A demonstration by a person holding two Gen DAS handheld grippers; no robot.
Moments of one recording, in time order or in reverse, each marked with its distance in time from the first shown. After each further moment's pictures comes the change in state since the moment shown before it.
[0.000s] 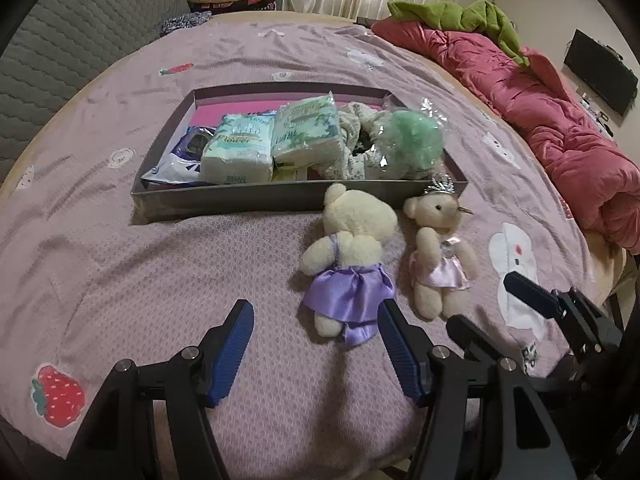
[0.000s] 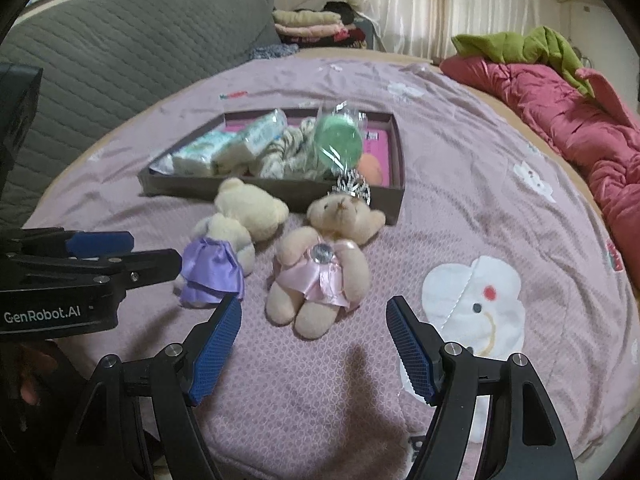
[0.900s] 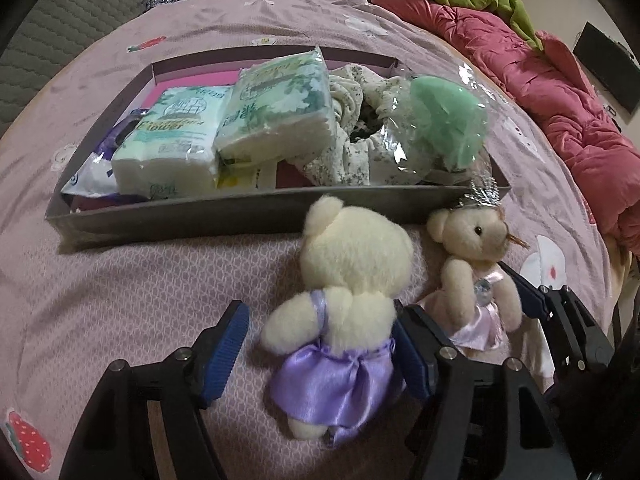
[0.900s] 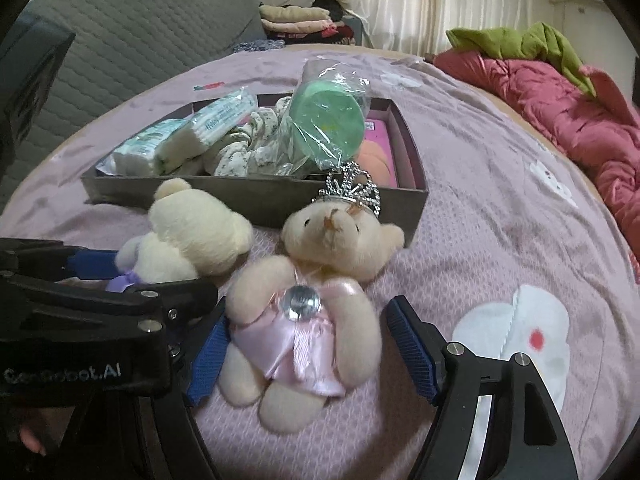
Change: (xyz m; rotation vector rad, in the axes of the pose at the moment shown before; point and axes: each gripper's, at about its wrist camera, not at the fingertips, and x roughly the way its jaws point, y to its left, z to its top) left arm 0.074 -0.013 0.032 0.002 0.088 -0.006; right arm 0.074 -0.004 0.021 -0.003 -0.016 -0.068
